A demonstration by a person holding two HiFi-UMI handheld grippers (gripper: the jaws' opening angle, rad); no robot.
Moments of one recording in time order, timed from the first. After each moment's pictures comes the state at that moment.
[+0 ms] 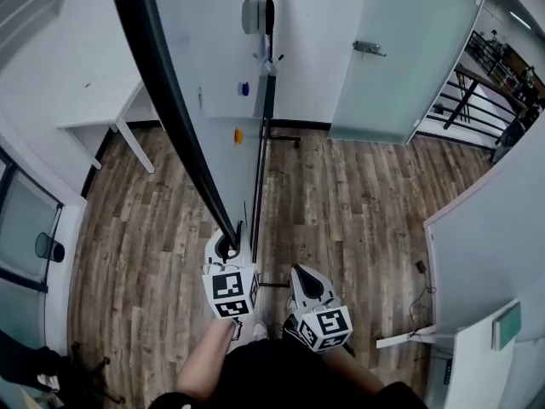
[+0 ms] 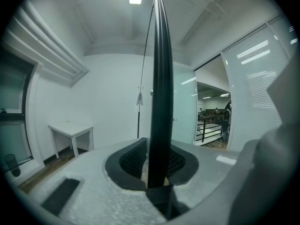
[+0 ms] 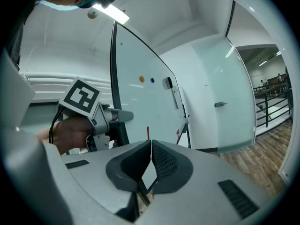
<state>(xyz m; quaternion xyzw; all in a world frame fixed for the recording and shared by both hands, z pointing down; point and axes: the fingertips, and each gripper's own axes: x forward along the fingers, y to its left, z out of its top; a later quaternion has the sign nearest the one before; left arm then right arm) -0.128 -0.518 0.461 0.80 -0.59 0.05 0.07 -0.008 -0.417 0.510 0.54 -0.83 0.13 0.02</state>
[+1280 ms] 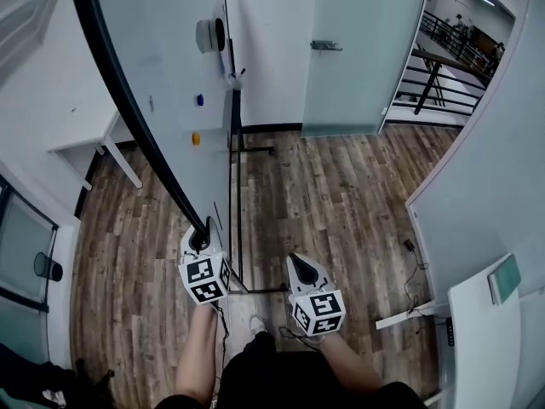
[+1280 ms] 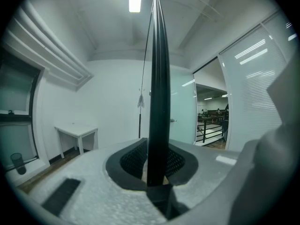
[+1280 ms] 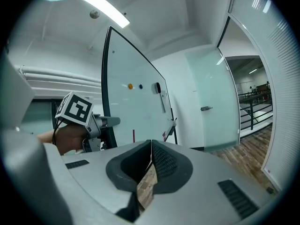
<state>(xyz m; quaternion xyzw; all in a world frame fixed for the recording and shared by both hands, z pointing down) -0.139 -0.413 0.469 0.80 -0.60 0.04 0.06 0.042 -0.293 0.504 0.59 -0.80 0.12 0.03</state>
